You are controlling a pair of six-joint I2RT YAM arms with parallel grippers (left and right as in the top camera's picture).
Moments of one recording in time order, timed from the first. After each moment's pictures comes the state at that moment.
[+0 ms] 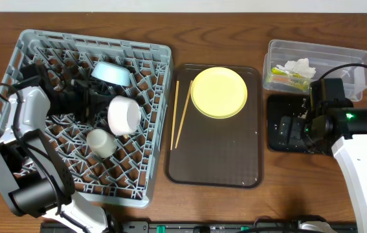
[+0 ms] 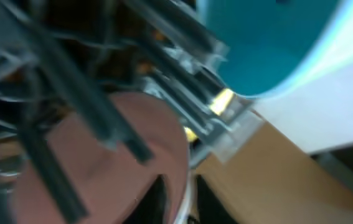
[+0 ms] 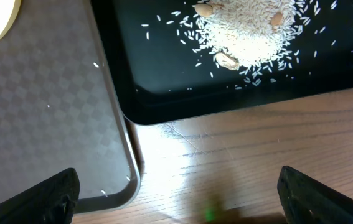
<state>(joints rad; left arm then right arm) 0.41 1.84 1.27 -0.95 0.93 -0.65 0.04 1.28 1.10 -1.21 0.04 0.30</state>
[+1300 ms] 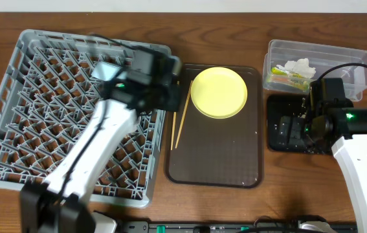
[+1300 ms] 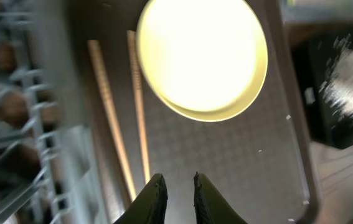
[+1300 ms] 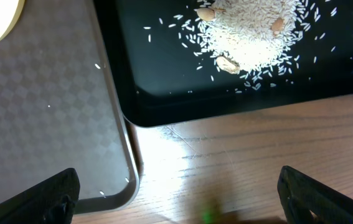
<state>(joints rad) -0.38 1.57 1.29 -0.76 0.28 -0.20 0.04 1.28 1.10 -1.20 0.04 0.28</state>
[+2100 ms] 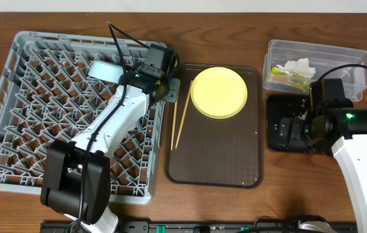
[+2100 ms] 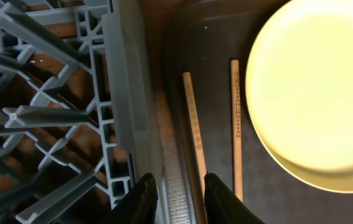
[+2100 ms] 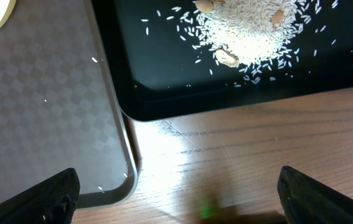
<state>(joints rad) -0.36 1.77 1.29 -0.58 -0.01 -0.14 0.04 1.28 1.10 -1.22 0.04 0.28</state>
